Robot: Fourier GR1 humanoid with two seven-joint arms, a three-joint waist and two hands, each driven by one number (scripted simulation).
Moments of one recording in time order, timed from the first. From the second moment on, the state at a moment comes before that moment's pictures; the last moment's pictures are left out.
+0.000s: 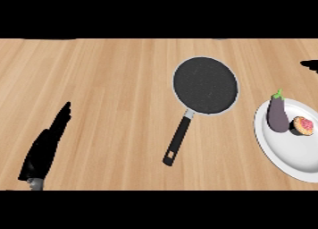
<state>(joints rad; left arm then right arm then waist) 0.03 0.43 -0.24 -1.56 0.05 0.23 0.11 -0.77 -0.92 0.29 -0.70 0.26 0.81 -0.25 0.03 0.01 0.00</state>
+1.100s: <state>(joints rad) 0.05 0.39 -0.16 -1.57 -0.01 0.17 0.12 -0.70 -0.83 0.38 -0.81 0.56 0.85 -0.17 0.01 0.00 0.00</state>
